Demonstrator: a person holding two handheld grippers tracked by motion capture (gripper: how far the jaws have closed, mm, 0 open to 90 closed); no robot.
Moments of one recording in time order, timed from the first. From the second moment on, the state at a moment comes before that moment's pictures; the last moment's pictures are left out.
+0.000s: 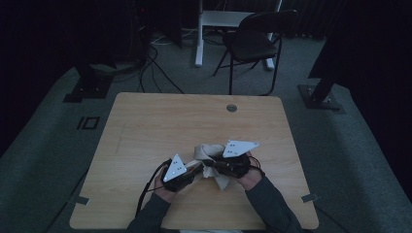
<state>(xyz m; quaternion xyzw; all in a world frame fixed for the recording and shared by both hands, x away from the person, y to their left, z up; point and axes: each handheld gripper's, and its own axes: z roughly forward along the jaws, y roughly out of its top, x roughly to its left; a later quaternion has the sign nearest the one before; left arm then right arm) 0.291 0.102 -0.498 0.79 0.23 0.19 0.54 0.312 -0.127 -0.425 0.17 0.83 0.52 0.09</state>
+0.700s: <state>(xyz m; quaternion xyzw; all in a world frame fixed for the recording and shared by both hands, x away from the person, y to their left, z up) 0.291 0.101 -0.498 0.79 0.23 0.19 0.54 0.307 -0.116 -0.422 0.15 0.83 0.53 0.08</state>
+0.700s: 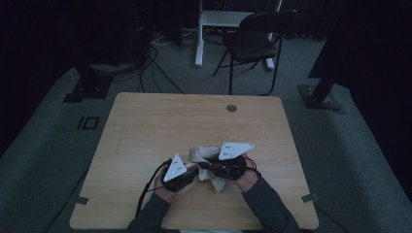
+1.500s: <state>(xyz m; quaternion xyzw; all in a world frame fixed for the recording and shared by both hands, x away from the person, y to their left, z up) 0.291 0.101 -0.498 0.79 0.23 0.19 0.54 0.302 -0.107 -0.420 0.13 0.83 0.53 0.07</state>
